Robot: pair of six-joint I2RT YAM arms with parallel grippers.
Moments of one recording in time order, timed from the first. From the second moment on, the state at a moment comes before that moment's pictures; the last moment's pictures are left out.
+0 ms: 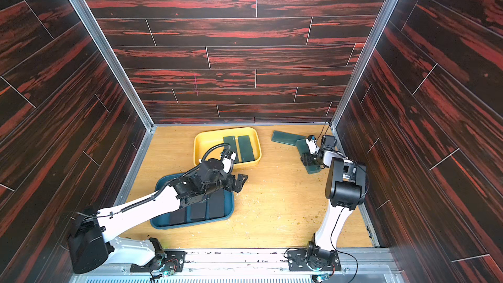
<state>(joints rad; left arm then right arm) -0.86 1.33 0.98 -0.21 -0.12 -0.39 -0.17 1.98 1.26 -0.27 -0.29 -0.34</state>
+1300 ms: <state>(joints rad) -0.64 1.16 0.91 -0.48 -0.21 -0.44 0.32 1.95 1.69 -0.53 -0.09 -0.01</state>
